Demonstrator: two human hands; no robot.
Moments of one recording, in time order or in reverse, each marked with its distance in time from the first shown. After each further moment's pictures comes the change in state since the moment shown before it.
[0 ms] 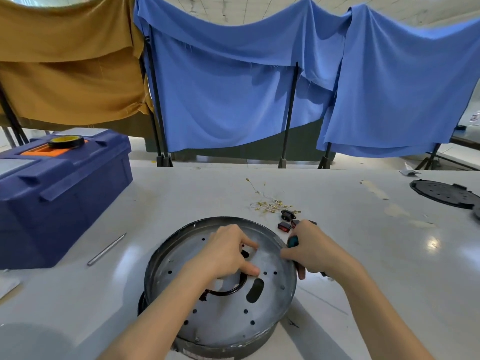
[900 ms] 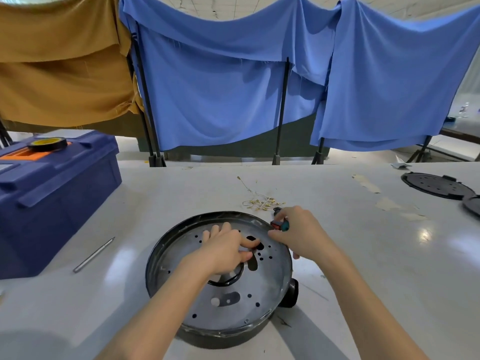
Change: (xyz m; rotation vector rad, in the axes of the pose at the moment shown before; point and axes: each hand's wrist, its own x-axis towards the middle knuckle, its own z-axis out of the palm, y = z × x) left_hand 0.021 0.007 0.010 0.265 -0.158 -0.002; right_hand 0.018 0.000 -0.003 -0.065 0.236 -0.016
